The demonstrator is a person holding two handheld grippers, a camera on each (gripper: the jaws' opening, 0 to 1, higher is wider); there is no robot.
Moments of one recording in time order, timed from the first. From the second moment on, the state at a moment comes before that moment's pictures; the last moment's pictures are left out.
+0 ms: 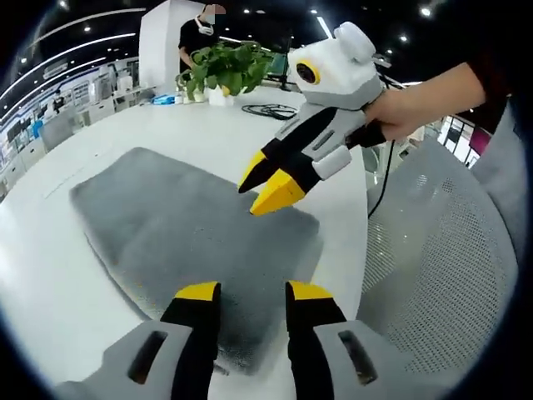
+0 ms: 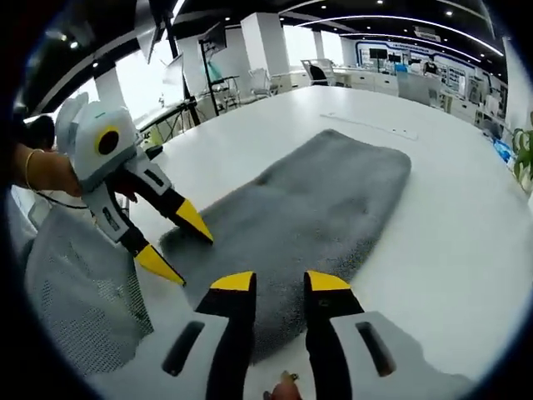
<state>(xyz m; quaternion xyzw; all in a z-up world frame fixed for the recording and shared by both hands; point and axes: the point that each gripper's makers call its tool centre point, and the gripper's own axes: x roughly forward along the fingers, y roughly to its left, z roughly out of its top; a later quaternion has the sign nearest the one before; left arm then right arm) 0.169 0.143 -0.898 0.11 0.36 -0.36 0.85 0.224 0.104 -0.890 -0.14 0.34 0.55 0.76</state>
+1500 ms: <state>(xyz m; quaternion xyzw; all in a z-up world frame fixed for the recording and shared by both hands) 0.169 0.139 -0.919 0.10 0.40 -0.38 0.83 0.169 0.093 -0.924 -0.37 0.24 0.62 0.65</state>
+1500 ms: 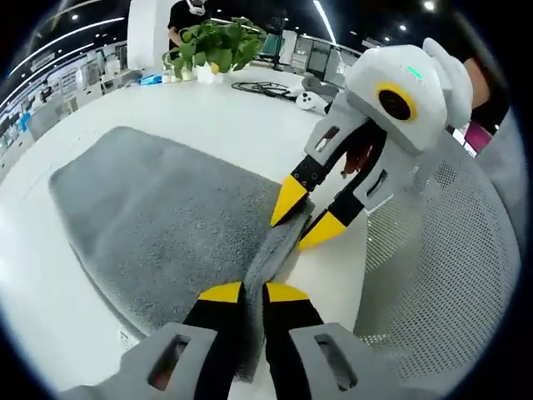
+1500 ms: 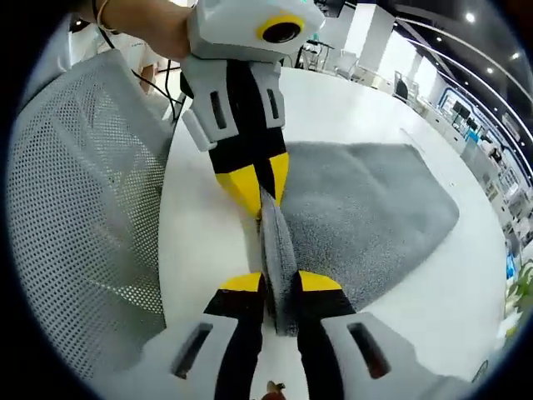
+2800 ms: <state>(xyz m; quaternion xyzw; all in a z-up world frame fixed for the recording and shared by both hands) 0.171 0.135 -0.916 0.25 0.36 -0.38 0.82 0.186 0.099 -0.902 -0.18 0.39 0.56 0.71</state>
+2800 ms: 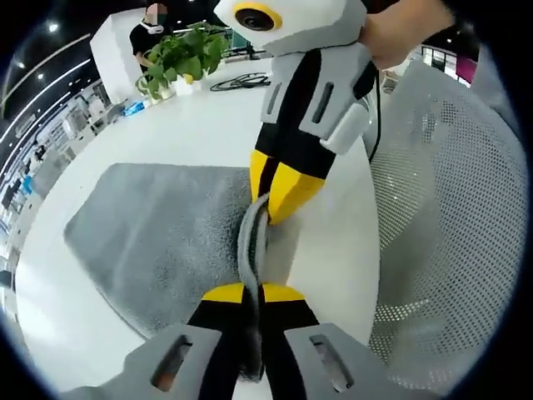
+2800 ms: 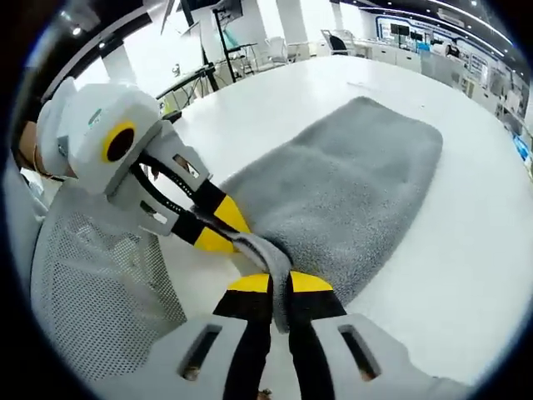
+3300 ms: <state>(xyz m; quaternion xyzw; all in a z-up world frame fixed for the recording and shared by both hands) 0.163 0.135 -0.881 0.25 0.36 -0.41 0.80 0.177 0.098 -0.872 -0.17 0.37 0.58 0.70</state>
